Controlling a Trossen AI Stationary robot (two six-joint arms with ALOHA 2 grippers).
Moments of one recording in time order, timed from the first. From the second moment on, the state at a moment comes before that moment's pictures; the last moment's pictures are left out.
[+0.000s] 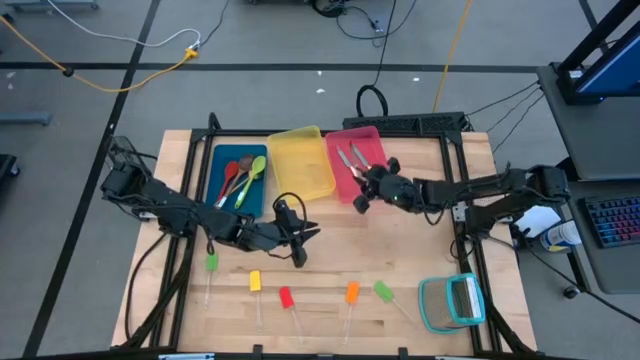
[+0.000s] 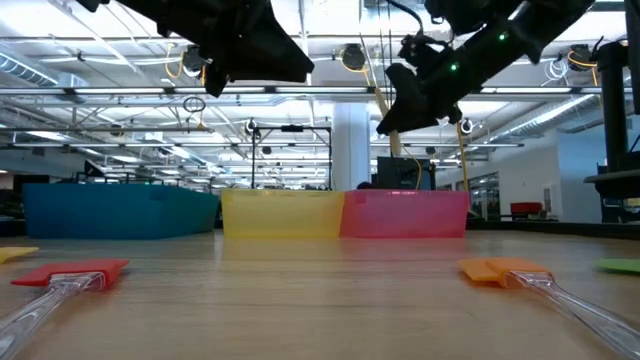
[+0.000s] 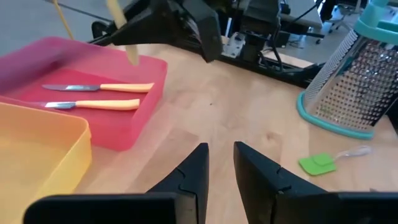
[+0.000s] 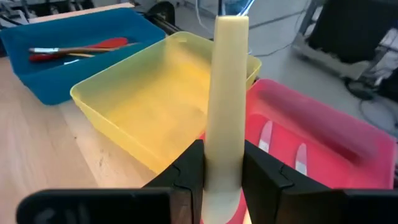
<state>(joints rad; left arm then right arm) -0.31 1.51 0.84 0.26 -0.56 -0.42 -0.08 1.34 0.69 0.16 0.56 0.25</state>
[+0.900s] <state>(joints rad) -0.29 1.51 0.84 0.25 -0.55 -0.36 -0.43 1.62 0.86 -0.26 0.26 0.48</state>
